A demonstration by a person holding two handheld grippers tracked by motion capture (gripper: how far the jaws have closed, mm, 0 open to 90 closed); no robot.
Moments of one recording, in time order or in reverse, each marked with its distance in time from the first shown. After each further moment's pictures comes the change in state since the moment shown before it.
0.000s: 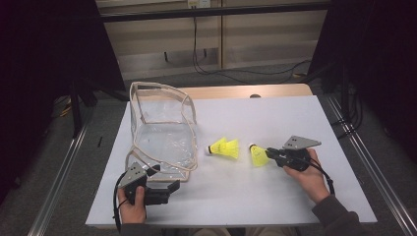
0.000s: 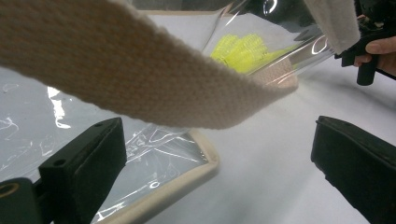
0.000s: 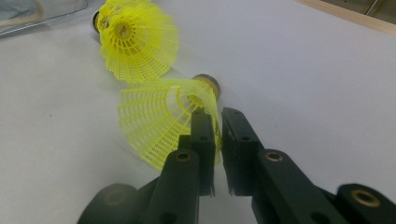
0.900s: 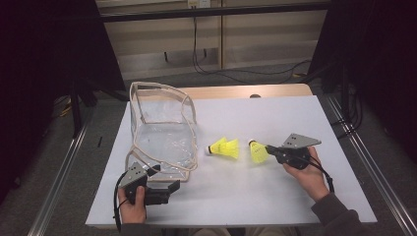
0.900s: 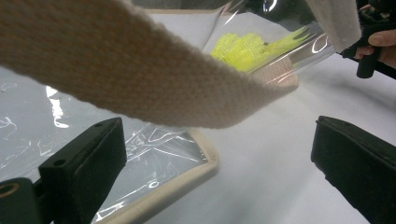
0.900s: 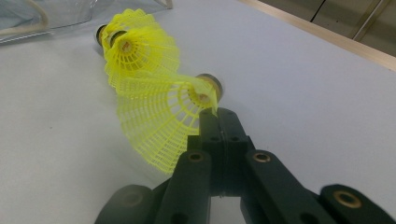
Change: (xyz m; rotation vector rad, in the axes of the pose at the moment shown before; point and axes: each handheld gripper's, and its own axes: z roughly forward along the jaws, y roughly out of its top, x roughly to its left) left arm 0.000 0.000 0.001 0.001 -0.001 -0.003; right arm 0.002 0.011 -0.003 -0.033 -0.011 -0.059
